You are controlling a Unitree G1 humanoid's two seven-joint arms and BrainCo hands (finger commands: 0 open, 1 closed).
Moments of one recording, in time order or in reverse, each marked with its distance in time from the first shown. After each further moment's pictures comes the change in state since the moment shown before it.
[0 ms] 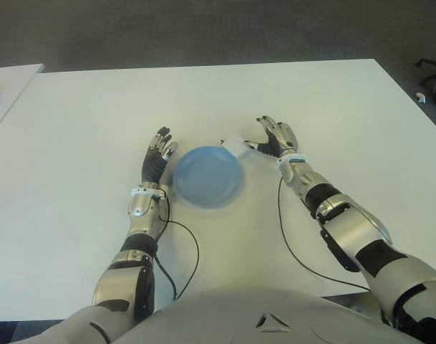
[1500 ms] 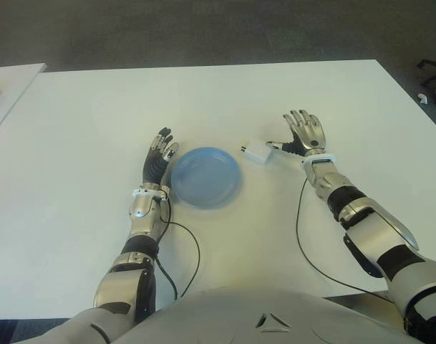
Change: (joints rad) left arm 0.014 -0.006 -0.002 -0.026 0.000 0.009 0.000; right arm 0.052 -0.204 0.100 -0.114 -0.134 0.175 -0.072
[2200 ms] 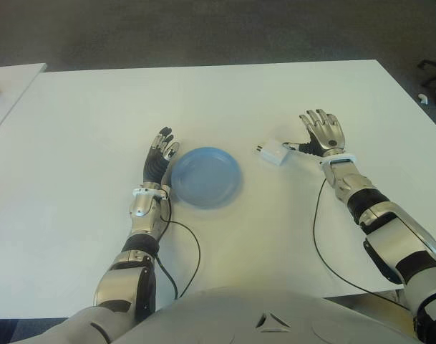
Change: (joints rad) left arm -0.015 0.006 0.006 0.028 0.000 -0.012 -0.003; right arm 0.045 -0.130 -0.001 -0.097 -0.032 0.000 0.062
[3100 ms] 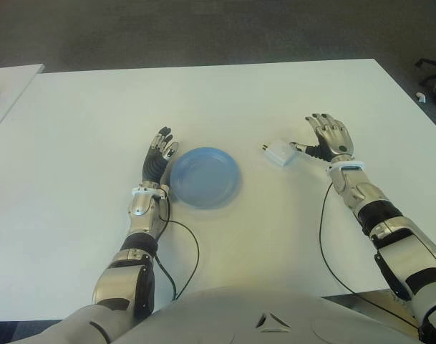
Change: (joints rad) left arm -0.011 0.010 -0.001 0.019 0.000 0.000 -0.001; right arm 0.127 -0.040 -0.184 -0.156 0.121 -0.114 0.008
